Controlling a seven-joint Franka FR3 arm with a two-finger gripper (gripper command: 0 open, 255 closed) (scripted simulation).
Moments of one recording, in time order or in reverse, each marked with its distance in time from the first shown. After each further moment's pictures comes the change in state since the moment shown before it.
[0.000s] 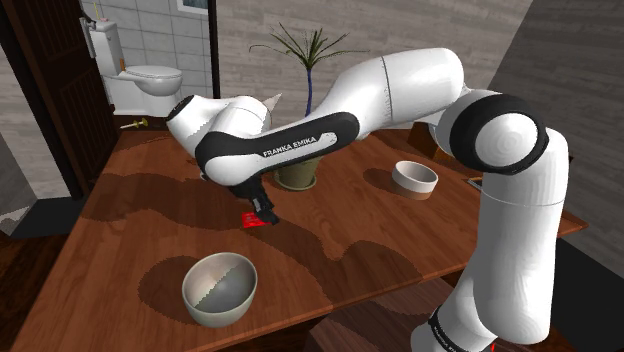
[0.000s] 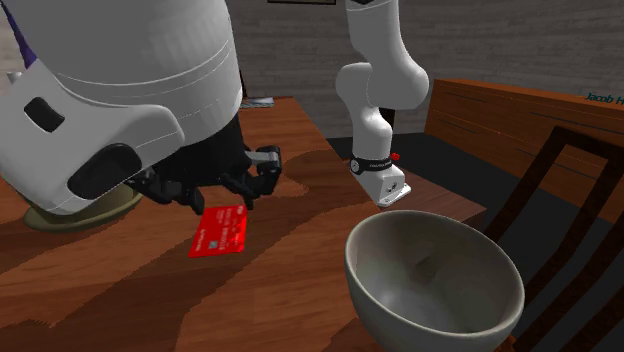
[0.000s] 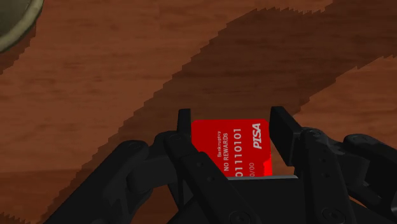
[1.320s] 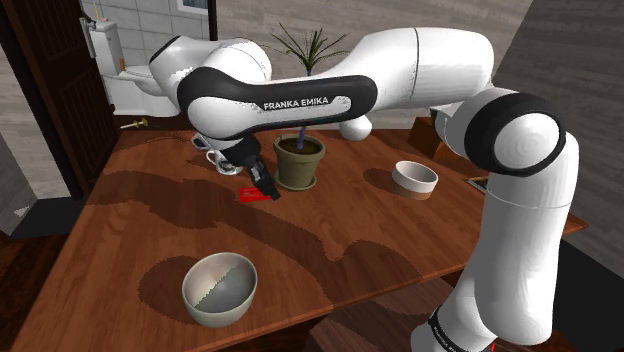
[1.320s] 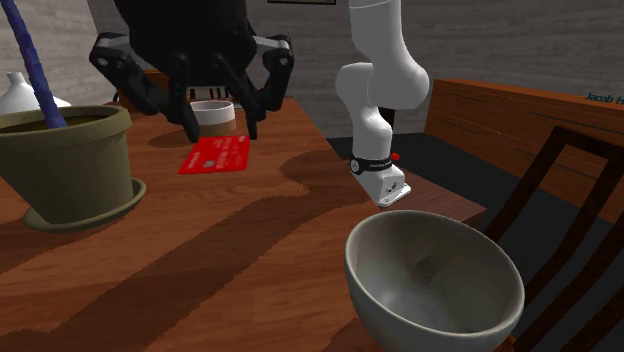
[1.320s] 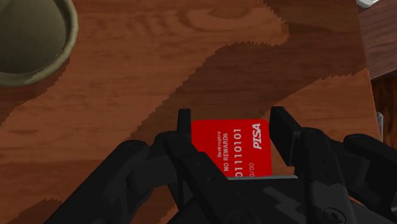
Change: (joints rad) arm 0.033 -0.040 0.017 0.184 0.017 -0.218 -0.044
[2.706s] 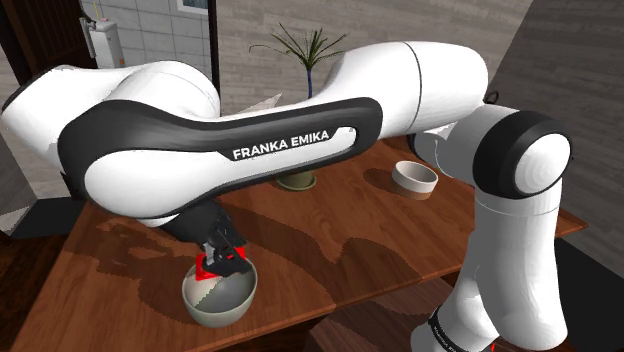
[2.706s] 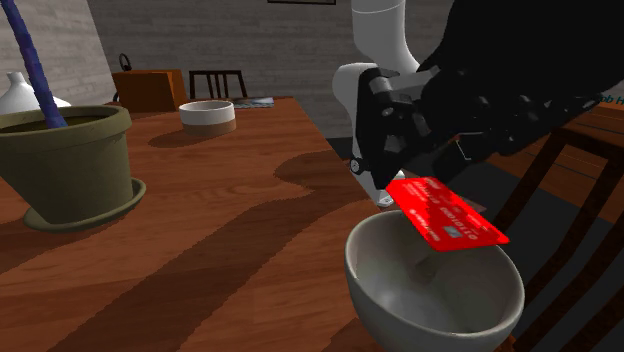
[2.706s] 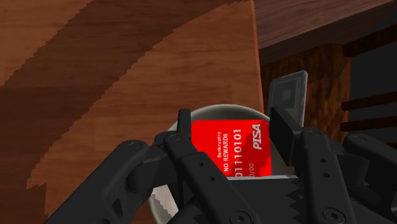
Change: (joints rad) arm 0.228 0.102 0.103 0.086 0.099 -0.070 0.331
